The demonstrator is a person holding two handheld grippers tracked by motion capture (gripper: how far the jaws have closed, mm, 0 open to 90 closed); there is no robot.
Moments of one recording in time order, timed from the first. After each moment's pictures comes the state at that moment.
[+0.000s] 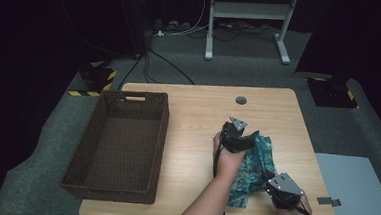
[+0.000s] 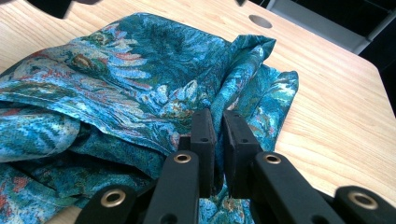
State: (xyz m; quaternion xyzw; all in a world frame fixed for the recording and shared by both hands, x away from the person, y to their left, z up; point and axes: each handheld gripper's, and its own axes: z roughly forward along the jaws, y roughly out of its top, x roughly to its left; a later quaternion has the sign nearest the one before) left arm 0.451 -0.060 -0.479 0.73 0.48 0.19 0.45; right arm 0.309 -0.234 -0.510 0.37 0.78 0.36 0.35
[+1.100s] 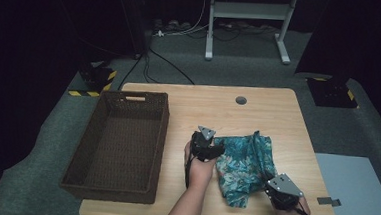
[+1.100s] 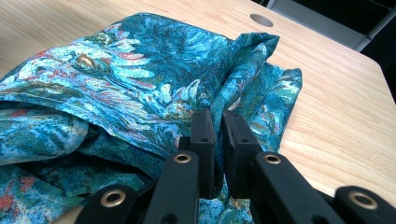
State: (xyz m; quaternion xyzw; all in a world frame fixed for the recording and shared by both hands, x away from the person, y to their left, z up) left arm 0.421 0.024 -0.499 0.71 0.53 0.22 0.41; right arm 0.306 -0.232 -0.513 0.38 0.78 0.36 0.35
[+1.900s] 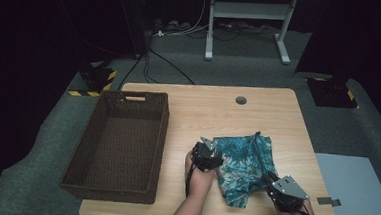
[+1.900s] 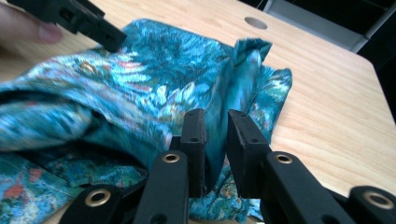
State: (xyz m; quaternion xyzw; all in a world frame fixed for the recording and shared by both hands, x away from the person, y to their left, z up) left arm 0.413 0.014 -0.541 0.74 0.52 0.22 0.36; right arm 0.299 -0.240 -0.508 0.38 0.77 0.37 0.35
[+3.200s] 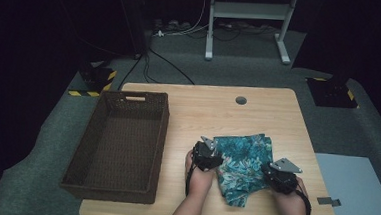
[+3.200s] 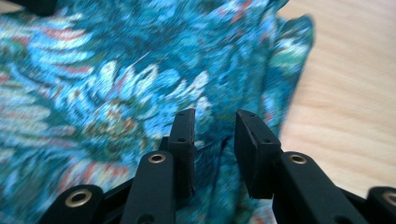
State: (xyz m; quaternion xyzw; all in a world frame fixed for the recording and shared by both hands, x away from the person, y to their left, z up) left arm 0.416 0.015 -0.540 0.75 0.52 0.23 0.36; right arm 0.363 -0.249 -0.536 0.44 0.78 0.34 0.28
